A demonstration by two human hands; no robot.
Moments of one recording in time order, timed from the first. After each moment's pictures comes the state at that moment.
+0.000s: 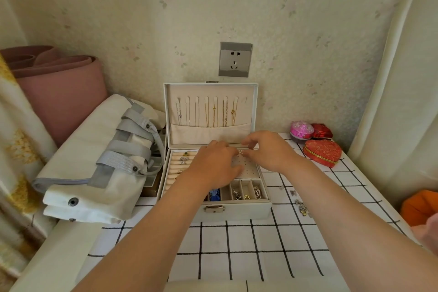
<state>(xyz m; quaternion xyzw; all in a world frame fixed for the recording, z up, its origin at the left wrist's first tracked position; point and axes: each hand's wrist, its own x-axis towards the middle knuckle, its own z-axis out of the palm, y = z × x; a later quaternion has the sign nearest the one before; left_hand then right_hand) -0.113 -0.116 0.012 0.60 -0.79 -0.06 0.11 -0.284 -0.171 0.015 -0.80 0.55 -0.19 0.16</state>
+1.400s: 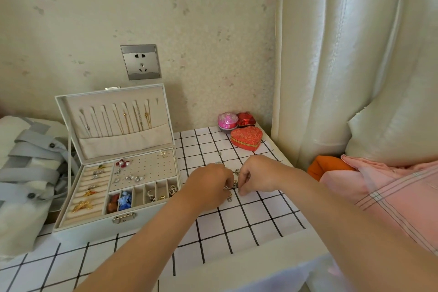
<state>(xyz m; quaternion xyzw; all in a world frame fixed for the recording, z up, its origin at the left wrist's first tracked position) -0.272 -0.097 -0.019 0.46 -0.88 -0.06 0.07 -0.455 -0.108 -0.005 -0.77 0.58 -0.04 0.27</state>
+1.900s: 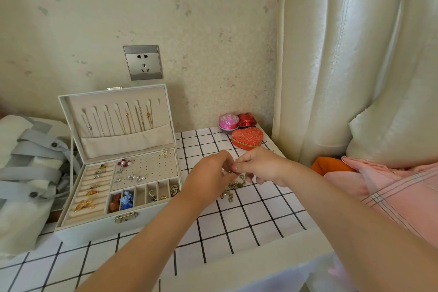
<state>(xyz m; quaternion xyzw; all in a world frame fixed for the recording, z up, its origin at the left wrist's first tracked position) -0.274 -0.096 -0.015 0.50 -0.81 -0.17 0.27 -0.453 -0.109 0.004 -0.62 0.59 -0.22 0.46</state>
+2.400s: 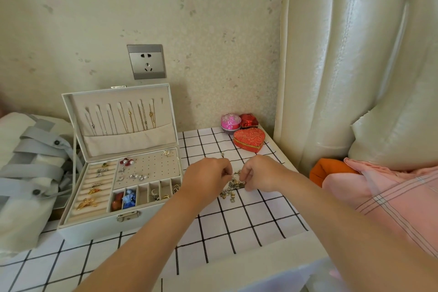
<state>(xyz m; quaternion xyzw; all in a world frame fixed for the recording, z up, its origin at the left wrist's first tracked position) -0.265 -0.099 -0.015 0.53 -0.83 -0.06 0.19 -0.450 -0.112 -0.013 -0.72 0.65 -0.07 0.26</state>
